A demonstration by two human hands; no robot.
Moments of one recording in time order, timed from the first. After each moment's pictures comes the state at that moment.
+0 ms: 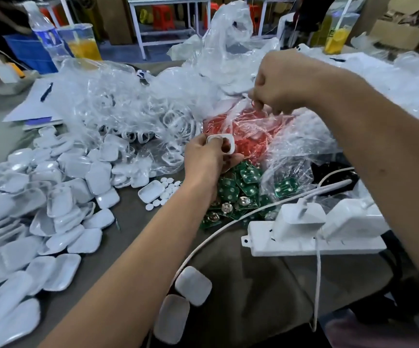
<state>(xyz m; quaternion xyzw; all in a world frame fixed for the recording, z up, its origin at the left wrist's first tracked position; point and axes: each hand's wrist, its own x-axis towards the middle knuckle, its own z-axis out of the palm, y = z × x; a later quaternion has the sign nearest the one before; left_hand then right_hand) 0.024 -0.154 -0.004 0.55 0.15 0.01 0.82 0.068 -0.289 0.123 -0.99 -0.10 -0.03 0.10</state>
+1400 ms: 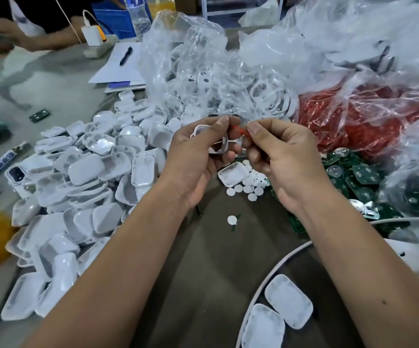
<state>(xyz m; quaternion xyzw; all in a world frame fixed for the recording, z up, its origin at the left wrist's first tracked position) -0.019 -0.001 -0.022 0.55 0.06 0.07 0.83 0.017 -0.145 -0.032 -0.60 -0.10 0.08 0.79</state>
